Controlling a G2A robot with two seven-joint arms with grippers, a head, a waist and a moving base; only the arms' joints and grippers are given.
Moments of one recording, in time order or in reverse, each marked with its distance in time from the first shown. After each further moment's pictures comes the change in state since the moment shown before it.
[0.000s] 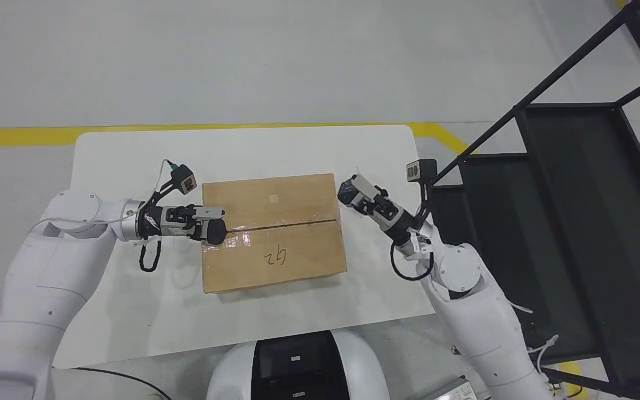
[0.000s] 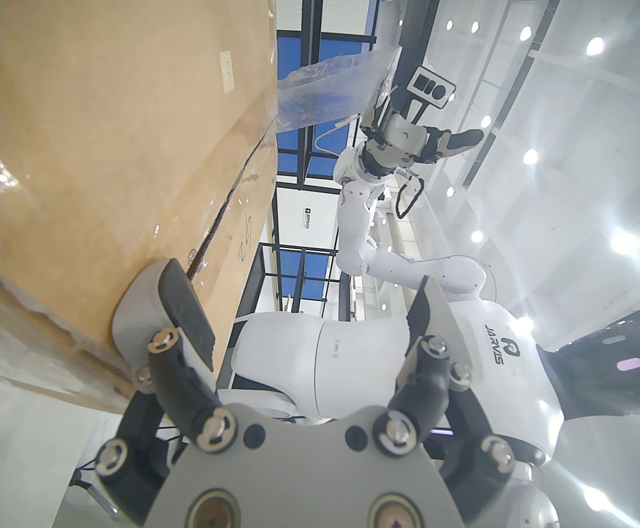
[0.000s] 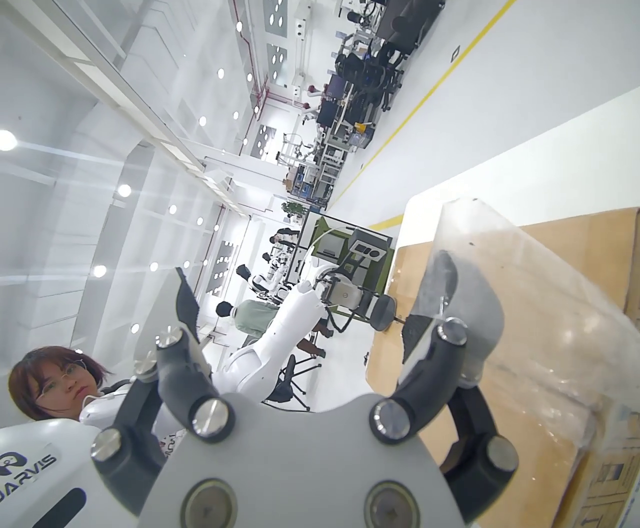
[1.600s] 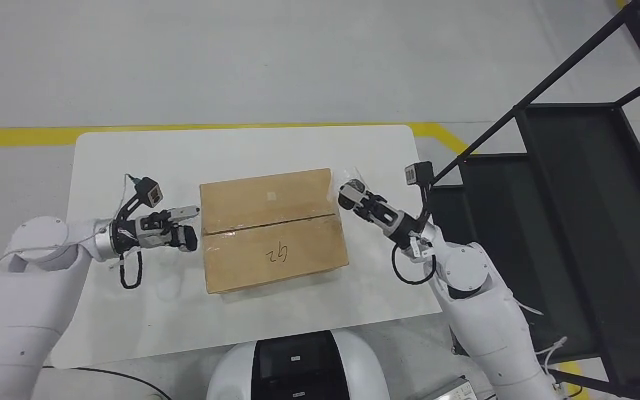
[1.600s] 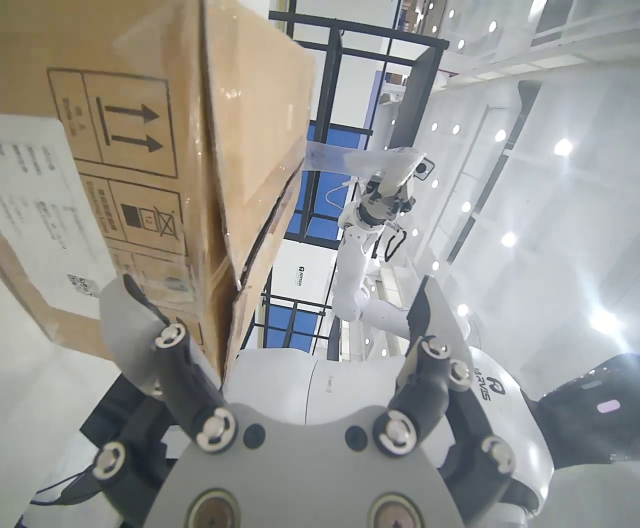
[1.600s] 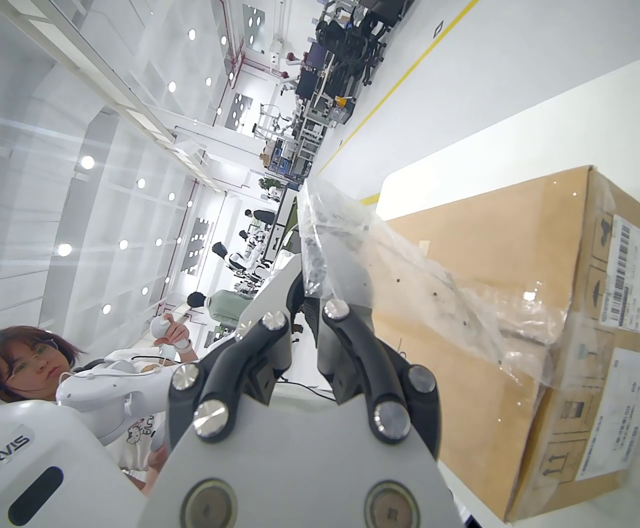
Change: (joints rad) left arm 0.221 0.066 -0.210 -0.143 0.050 0.120 0.162; right arm -0.012 0.020 0.031 0.000 -0.056 0.031 0.098
